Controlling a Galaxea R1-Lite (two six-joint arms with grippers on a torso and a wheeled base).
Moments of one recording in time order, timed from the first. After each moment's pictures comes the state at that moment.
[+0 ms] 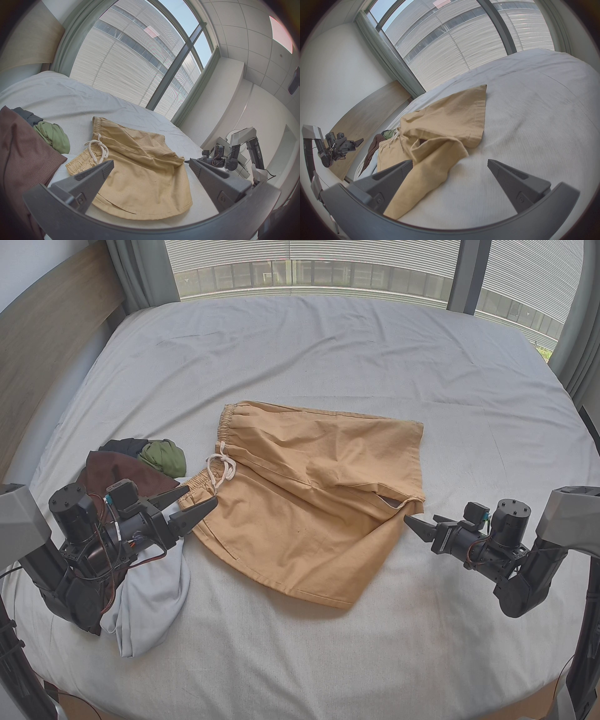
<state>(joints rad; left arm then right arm) -0.11 2.01 -0.54 -1.55 -0.66 -0.28 0.20 2.22 -0.63 -1.45 0.30 0.32</state>
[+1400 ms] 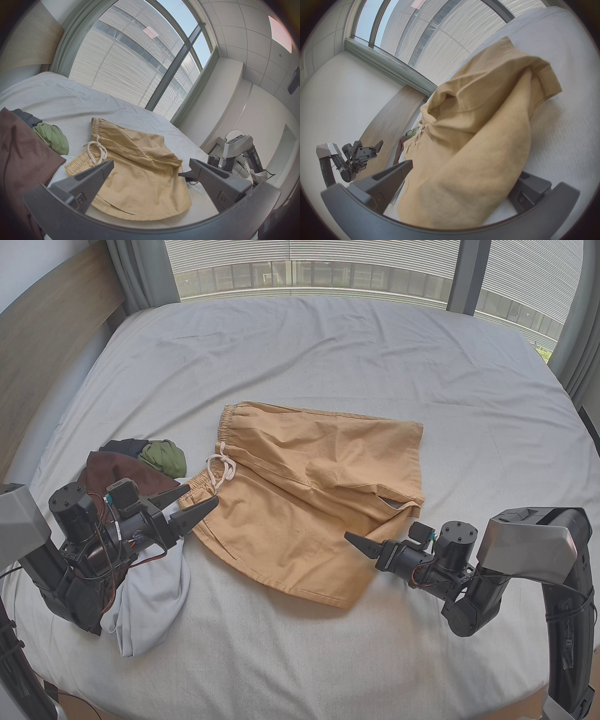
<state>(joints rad) -0.12 2.00 -0.54 -1.55 -0.66 -0.28 0.40 2.45 -0.80 -1.55 0.36 0.62</state>
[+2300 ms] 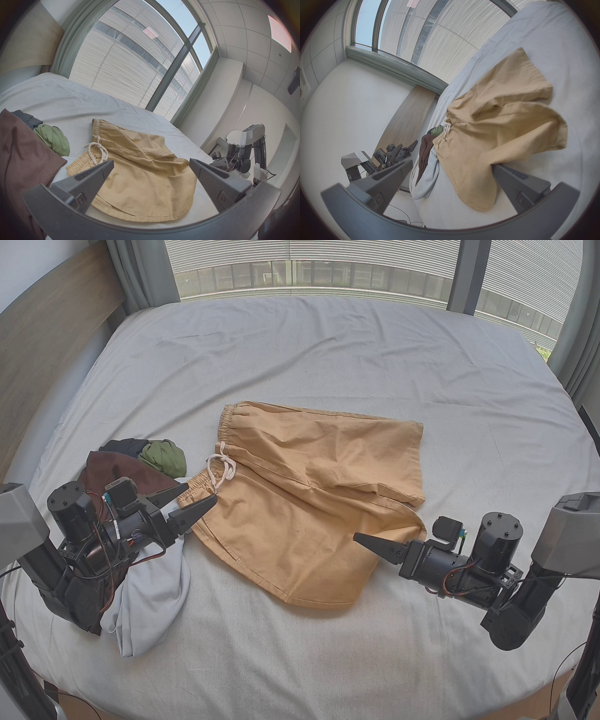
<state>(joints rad) -0.11 2.00 -0.54 -1.55 -0.66 -0.28 0.47 2.11 -0.50 -1.54 0.39 0.70</state>
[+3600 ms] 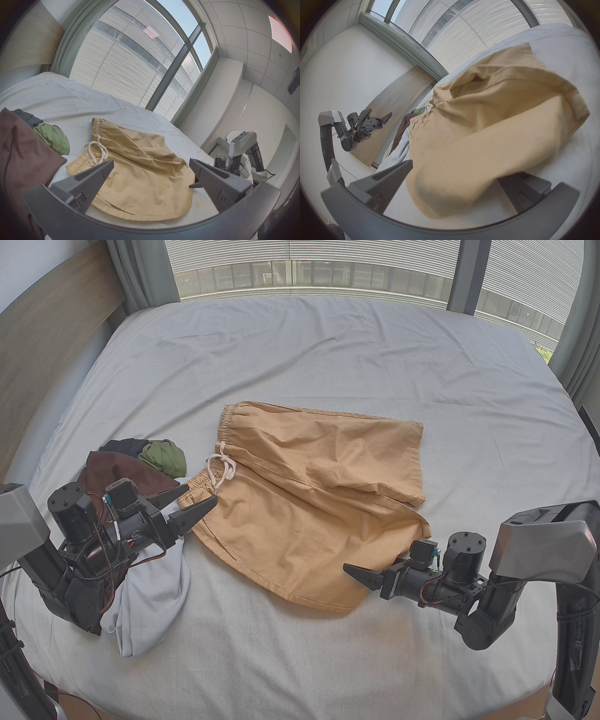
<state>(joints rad) -0.11 2.00 -0.53 -1.55 -0.66 -0.28 0.43 2.36 -0.62 -1.54 0.39 0.38</state>
